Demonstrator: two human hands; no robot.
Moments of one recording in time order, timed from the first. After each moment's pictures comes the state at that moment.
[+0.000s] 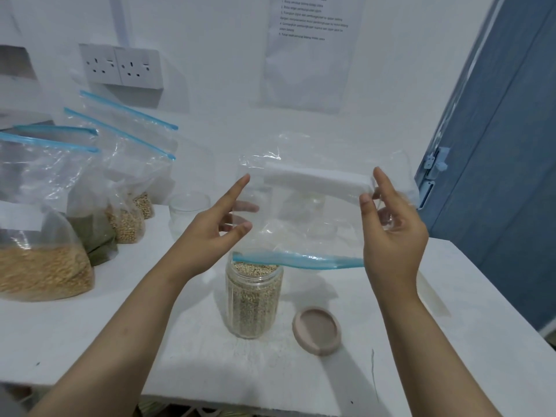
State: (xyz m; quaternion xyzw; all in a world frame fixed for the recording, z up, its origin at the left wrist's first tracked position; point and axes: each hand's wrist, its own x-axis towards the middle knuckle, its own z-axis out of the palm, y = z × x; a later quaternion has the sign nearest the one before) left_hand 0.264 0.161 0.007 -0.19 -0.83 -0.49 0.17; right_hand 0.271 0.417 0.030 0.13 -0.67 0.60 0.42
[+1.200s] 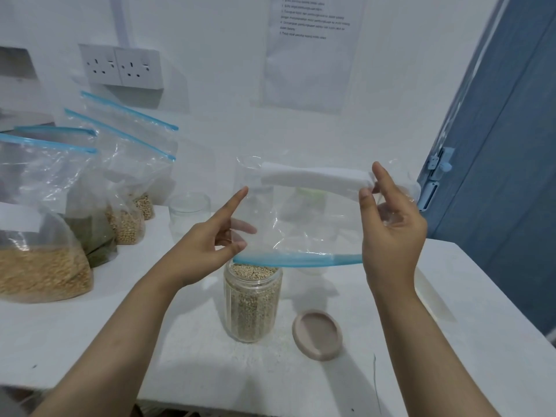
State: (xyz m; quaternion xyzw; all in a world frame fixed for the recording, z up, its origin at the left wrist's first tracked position) left_hand 0.266 0.152 -0.003 -0.21 -0.84 -0.48 0.13; right_hand 0.263 0.412 0.036 0.14 -0.64 0.63 0.41
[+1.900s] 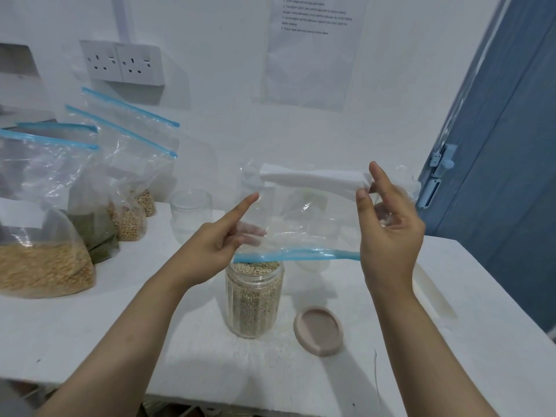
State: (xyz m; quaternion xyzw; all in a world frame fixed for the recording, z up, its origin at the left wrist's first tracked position) left_hand 0.266 0.161 -0.010 -0.21 -0.85 -0.46 0.12; right_hand 0.268 0.409 0.030 0.16 -0.64 0.63 0.41
